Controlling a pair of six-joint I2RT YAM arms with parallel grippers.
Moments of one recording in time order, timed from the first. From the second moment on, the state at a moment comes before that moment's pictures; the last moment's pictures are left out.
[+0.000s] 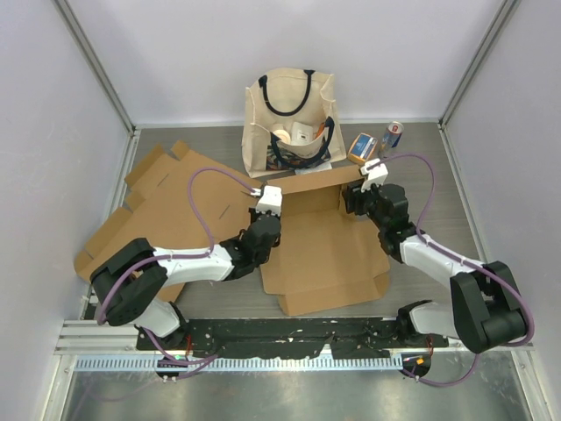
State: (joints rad) left arm -0.97 1.50 0.68 0.48 -0.76 -0.21; right arm 0.31 1.28 0.53 0.48 -0.04 -0.03
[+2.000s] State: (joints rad) left arm -0.96 1.52 0.84 0.10 -0.77 -0.56; right arm 0.55 1.04 0.85 -0.55 0.36 0.49
